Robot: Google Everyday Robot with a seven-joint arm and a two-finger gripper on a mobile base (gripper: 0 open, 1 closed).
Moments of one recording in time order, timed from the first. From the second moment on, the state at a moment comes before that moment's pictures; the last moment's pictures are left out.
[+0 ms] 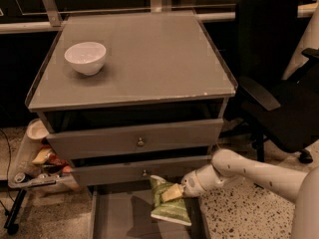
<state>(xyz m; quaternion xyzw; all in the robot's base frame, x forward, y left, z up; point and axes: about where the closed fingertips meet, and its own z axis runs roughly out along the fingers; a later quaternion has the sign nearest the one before) 0.474 -0.056 0.427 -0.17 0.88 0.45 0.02</state>
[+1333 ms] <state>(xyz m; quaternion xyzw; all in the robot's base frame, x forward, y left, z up) 0.461 -0.025 0.334 -0.12 0.86 0.49 -0.02</state>
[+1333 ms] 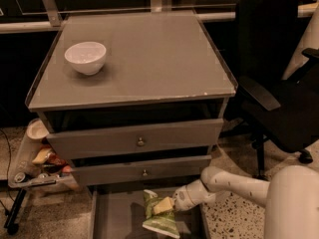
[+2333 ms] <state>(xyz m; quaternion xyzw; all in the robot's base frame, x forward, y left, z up) 0.468 0.012 0.257 -0.08 0.86 0.51 -0.03</state>
